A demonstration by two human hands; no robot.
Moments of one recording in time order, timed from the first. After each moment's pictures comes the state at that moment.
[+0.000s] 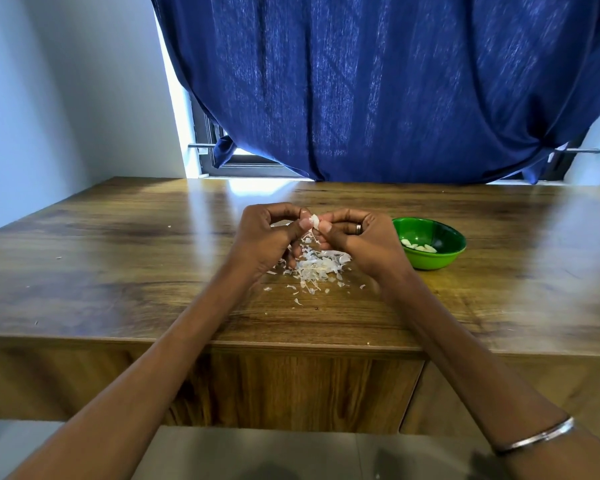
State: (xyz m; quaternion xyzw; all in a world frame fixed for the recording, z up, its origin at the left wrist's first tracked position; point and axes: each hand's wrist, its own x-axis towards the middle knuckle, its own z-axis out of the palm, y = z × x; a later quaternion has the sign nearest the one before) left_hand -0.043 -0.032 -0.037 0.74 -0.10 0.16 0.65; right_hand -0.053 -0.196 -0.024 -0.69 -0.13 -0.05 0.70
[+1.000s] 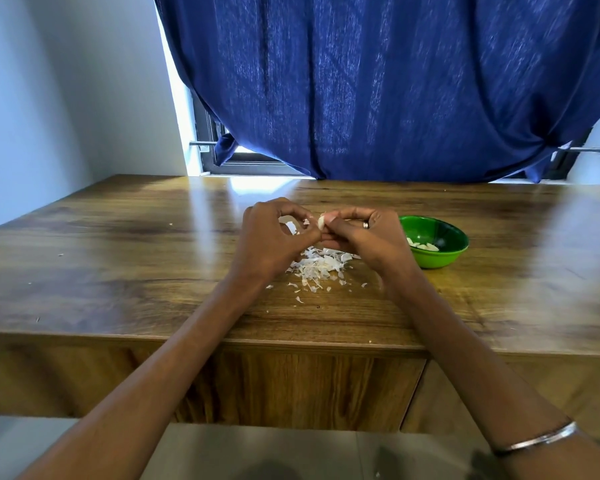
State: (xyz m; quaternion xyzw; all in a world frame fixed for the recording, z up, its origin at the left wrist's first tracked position) left_hand -0.047 -0.038 -0.040 0.82 -0.14 0.31 0.47; right_hand -0.048 -0.198 -0.025 -0.68 -0.10 -0.04 0.73
